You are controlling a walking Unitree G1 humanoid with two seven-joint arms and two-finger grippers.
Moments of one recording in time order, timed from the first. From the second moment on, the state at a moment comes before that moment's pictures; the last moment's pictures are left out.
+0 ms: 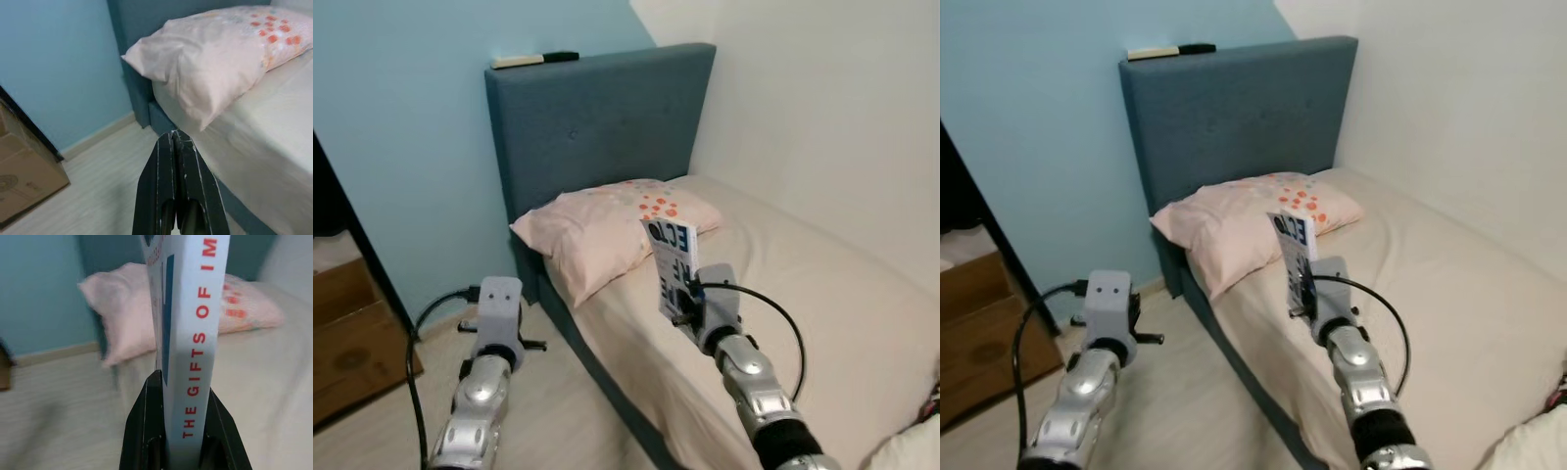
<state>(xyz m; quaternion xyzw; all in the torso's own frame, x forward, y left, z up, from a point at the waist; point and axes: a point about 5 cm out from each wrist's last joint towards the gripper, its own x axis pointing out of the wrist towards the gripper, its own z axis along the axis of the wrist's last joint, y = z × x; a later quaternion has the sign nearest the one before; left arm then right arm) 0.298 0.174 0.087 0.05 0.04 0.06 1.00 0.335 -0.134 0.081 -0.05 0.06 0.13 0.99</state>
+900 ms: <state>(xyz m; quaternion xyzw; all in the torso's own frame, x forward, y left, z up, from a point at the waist) 0.283 0.167 0.076 0.04 0.06 0.06 1.00 0.321 -0.139 0.058 0.00 0.10 0.10 0.99</state>
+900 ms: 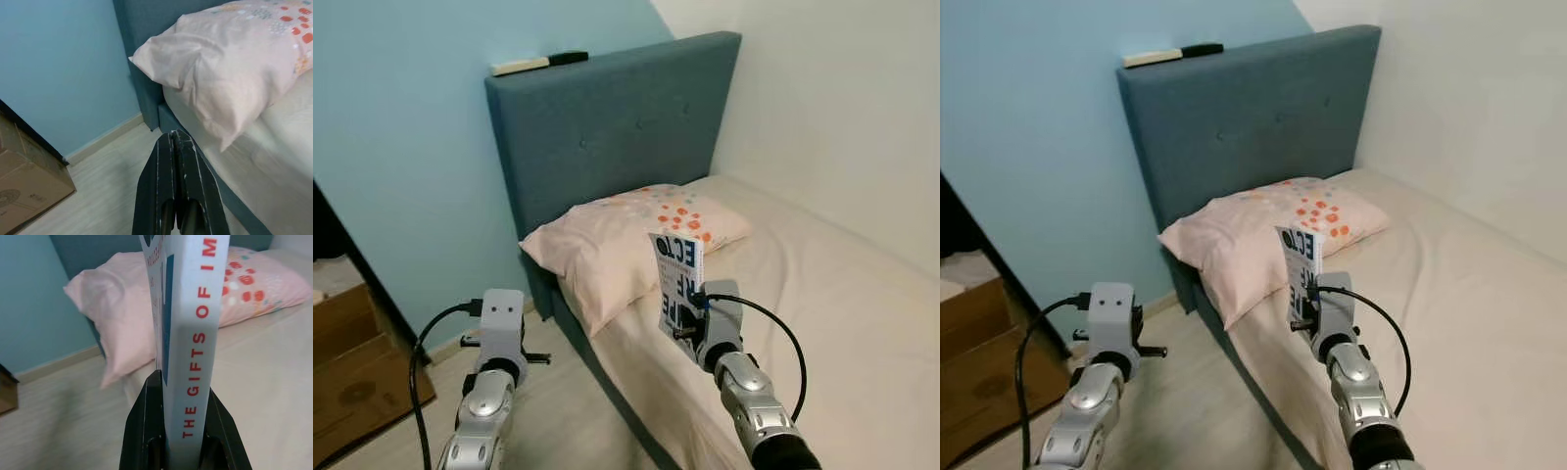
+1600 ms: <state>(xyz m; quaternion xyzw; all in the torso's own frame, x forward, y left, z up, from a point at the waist) 0.284 0.157 0.078 0.03 0.06 0.05 1.00 0.318 -0.152 0.058 -0.01 0.10 0.09 0.99</state>
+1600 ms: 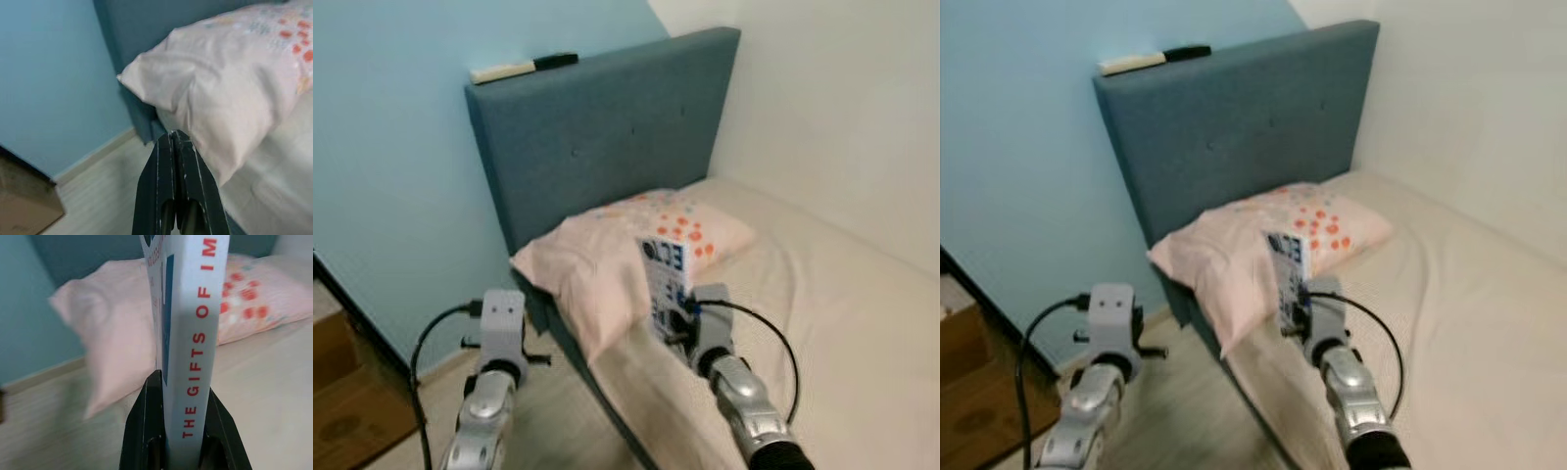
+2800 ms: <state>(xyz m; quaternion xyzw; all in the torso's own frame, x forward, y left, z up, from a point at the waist) 0.279 0.166 0.075 0.03 0.06 0.07 1.00 0.321 -0.137 0.064 -0.02 0.09 0.12 0.99</state>
